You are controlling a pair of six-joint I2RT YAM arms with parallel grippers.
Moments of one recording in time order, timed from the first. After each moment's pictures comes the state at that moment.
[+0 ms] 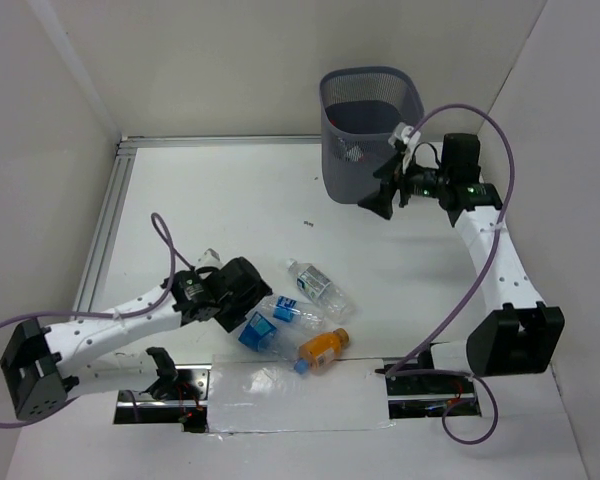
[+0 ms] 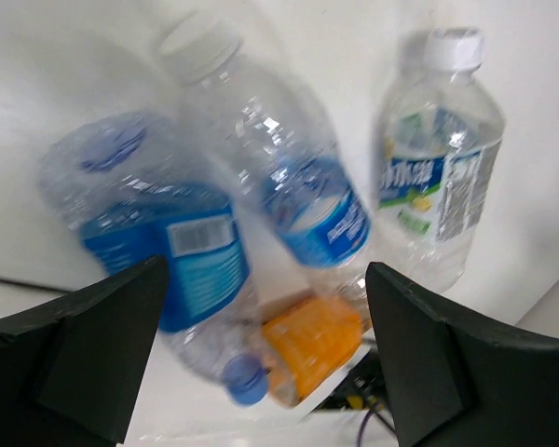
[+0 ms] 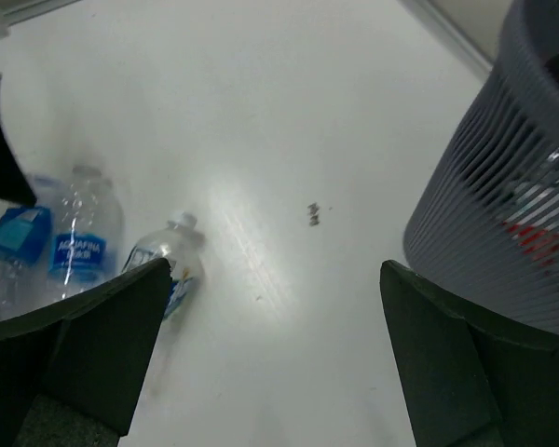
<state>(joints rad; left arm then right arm) -0.94 1.04 0.77 -0.82 -0.29 -1.65 0.02 1.37 1.34 -0.45 -0.98 -0.43</state>
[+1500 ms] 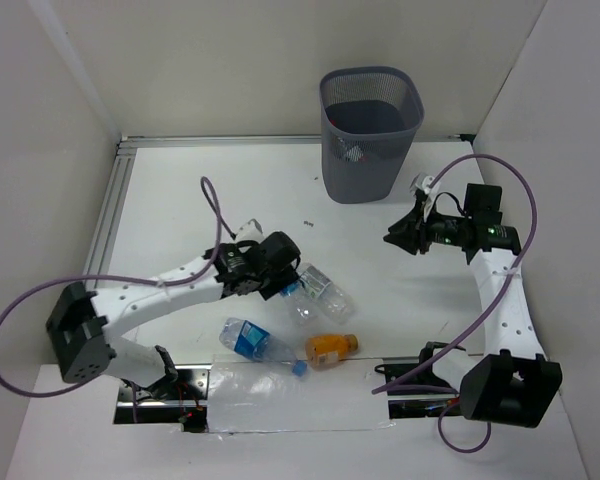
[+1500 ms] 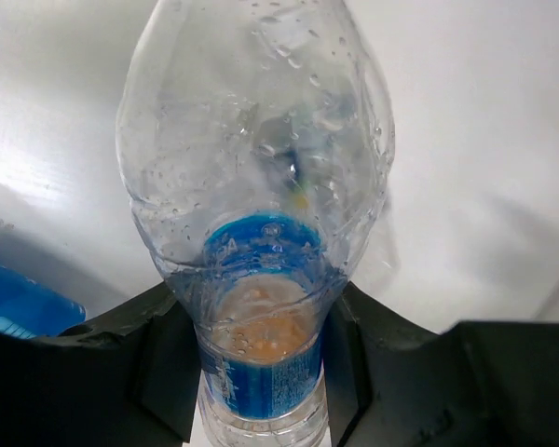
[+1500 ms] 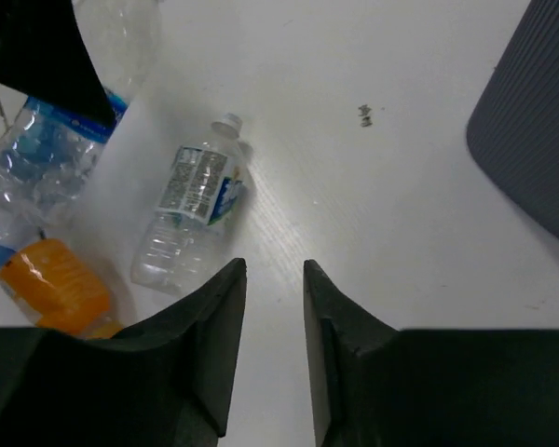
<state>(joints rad) -0.96 1.45 1.09 -0.74 -0.30 -1.52 -0.17 1.09 1.01 -0.73 -1.09 -0.71</state>
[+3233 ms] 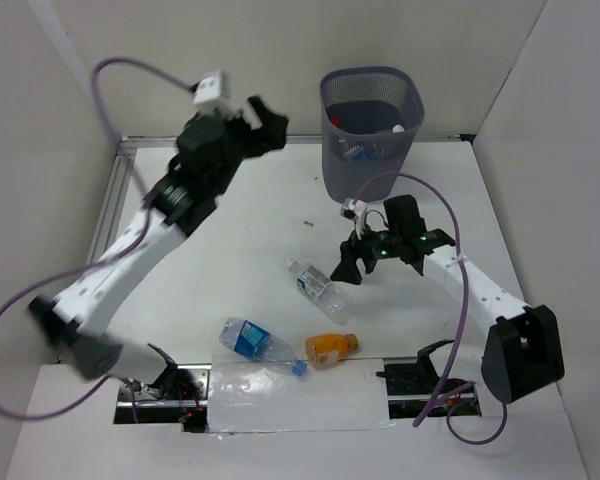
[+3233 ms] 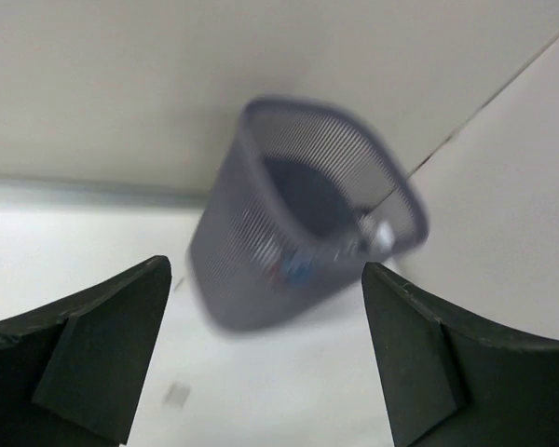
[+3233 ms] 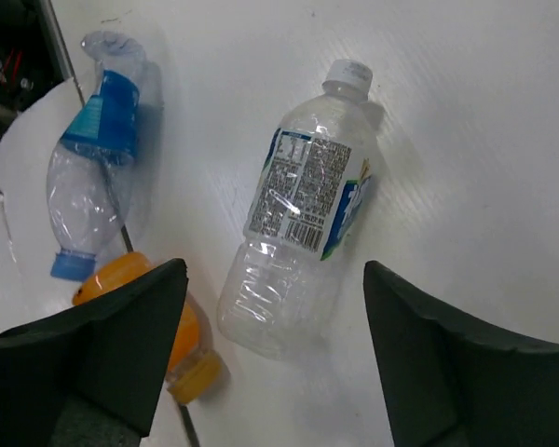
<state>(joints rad) -0.60 1.57 1.72 -0.11 -0.30 -0.48 0.32 1.20 0.82 -0.45 -0.83 -0.33</state>
